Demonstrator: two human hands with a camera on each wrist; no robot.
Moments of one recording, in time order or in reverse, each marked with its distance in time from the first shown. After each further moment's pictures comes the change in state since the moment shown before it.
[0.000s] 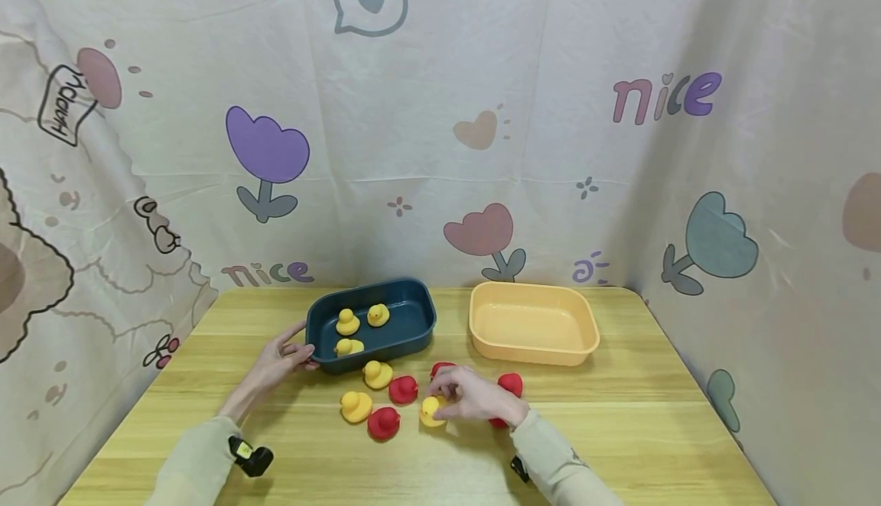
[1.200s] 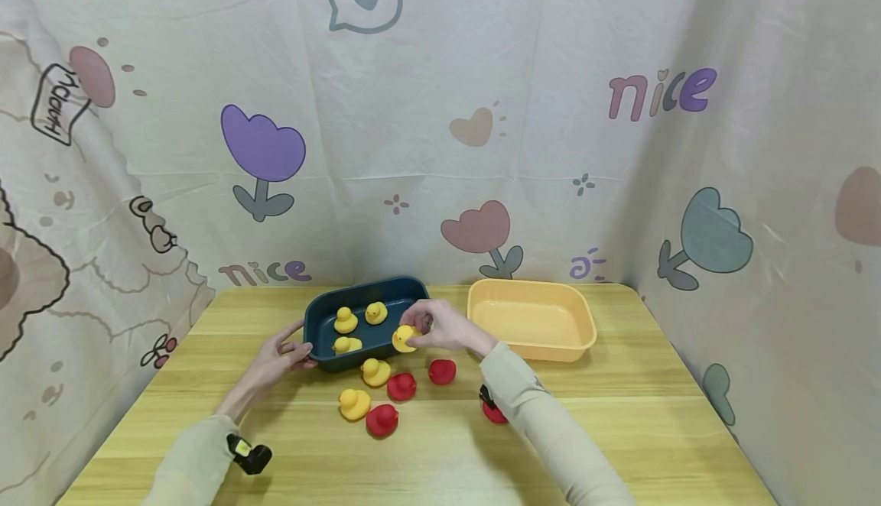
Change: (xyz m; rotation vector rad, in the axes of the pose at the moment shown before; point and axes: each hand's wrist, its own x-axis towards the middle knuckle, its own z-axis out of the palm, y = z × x) left_hand 0.003 0.000 -0.001 0.003 -0.006 -0.028; right_hand 0.078 -0.007 -0.058 -0.011 0.131 0.025
